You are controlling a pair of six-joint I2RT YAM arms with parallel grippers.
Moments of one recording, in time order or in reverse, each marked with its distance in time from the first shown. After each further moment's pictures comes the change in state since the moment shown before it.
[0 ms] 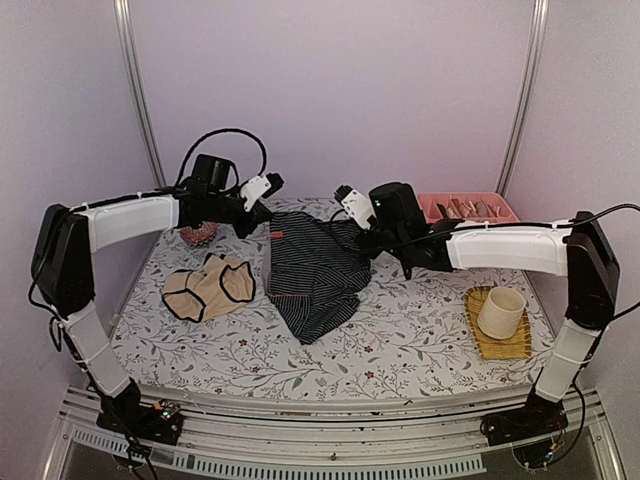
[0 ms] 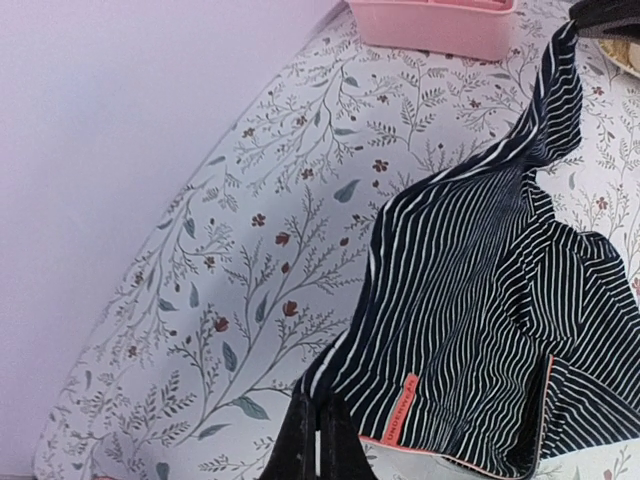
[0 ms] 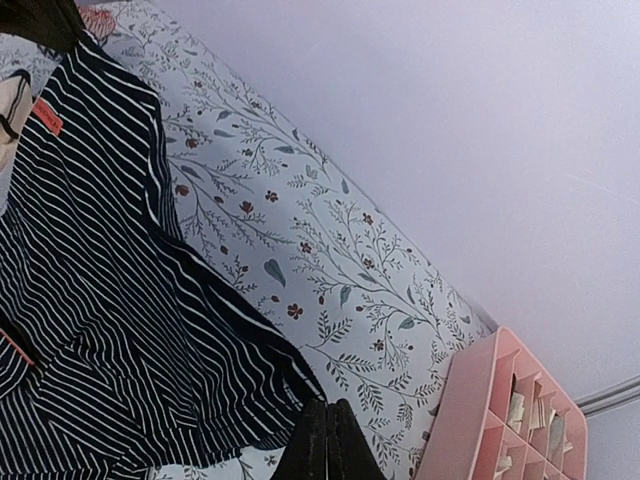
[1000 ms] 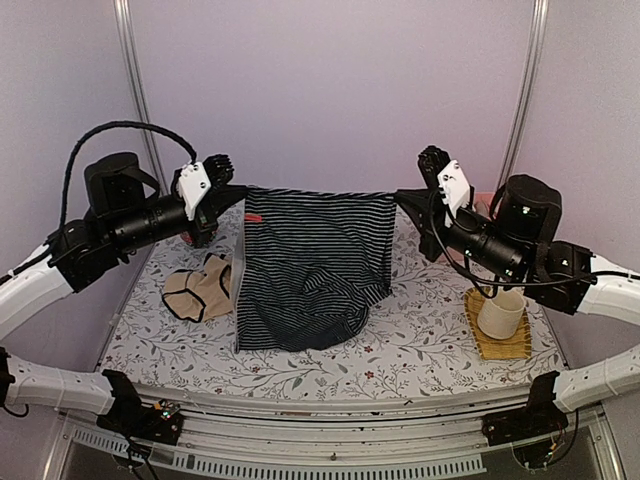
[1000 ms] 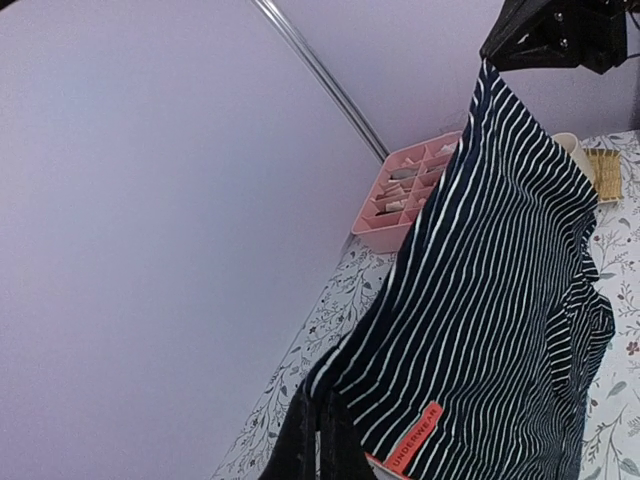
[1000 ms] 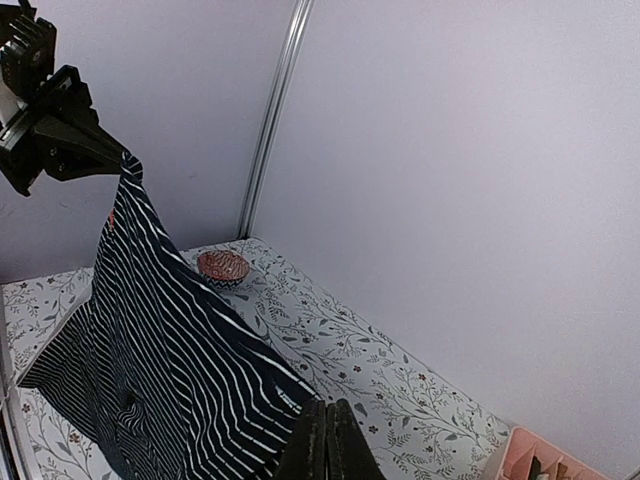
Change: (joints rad) left arm -0.328 -0.784 -0.293 0.057 -0.200 0.069; right arm 0.196 -0.737 -0.313 0.073 -0.183 0.099
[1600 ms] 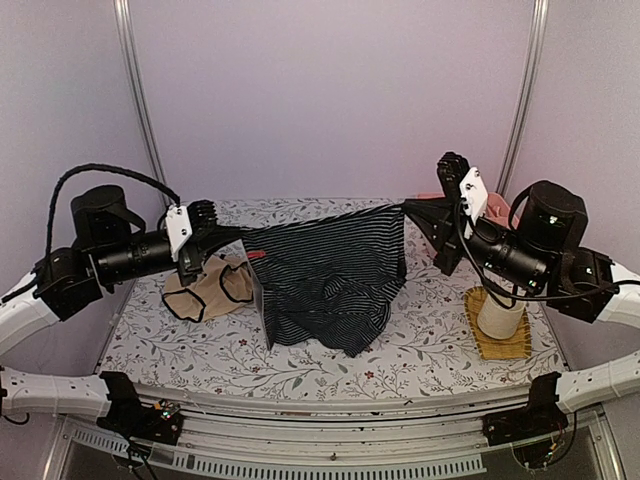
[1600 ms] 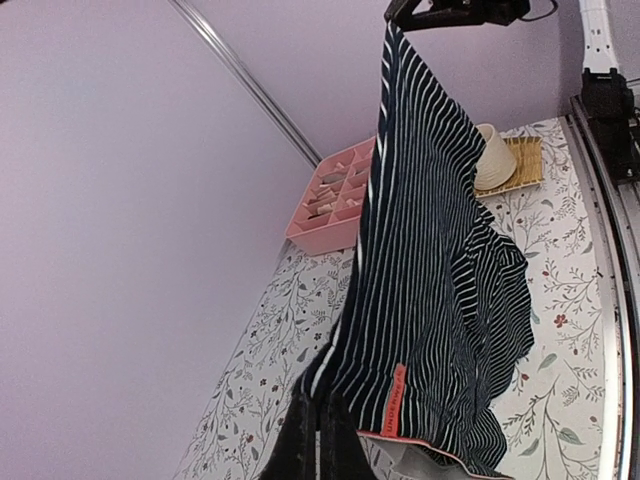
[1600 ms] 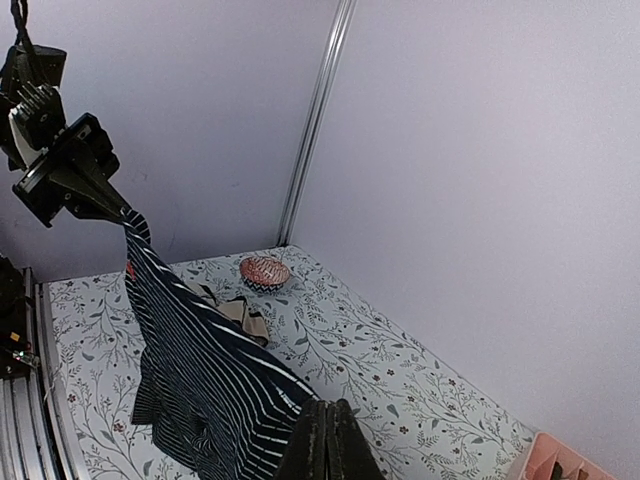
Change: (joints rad) left arm -0.078 -0.163 -0.149 -0.074 0.072 0.000; right arm 0.071 -0.092 -0.011 -0.089 -0.031 0.026
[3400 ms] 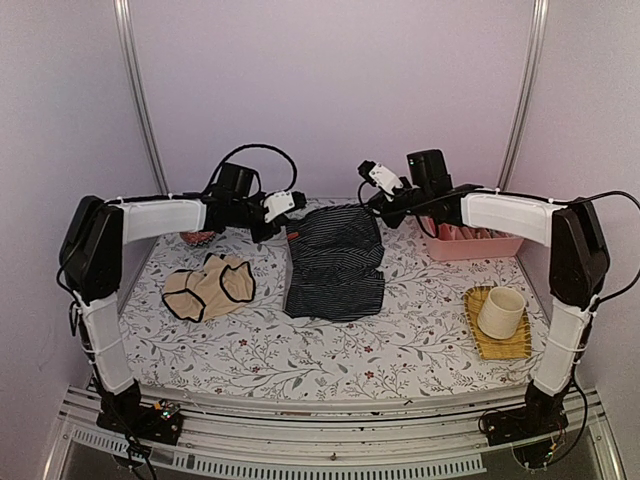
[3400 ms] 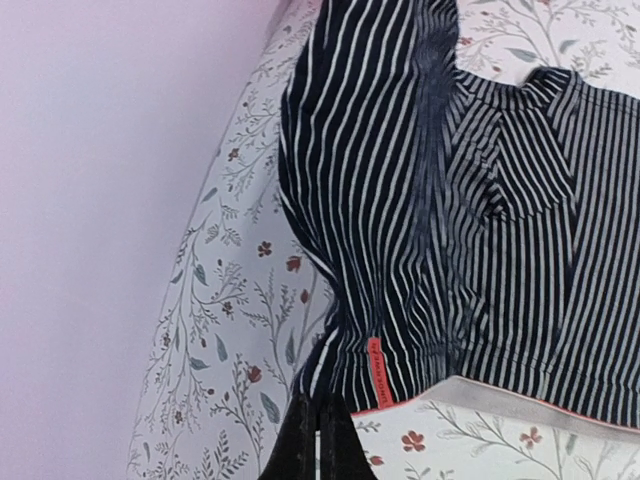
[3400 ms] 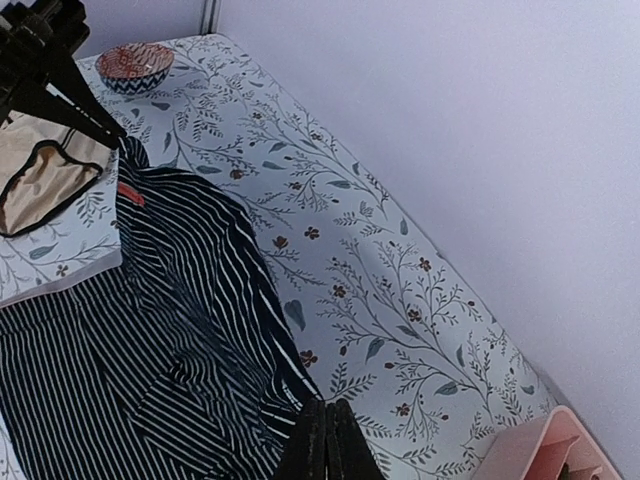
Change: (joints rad) left arm 0.359 1.121 0.552 0.106 0.046 0.212; right arm -0.567 0.940 0.547 -0.090 -0.423 -0.201
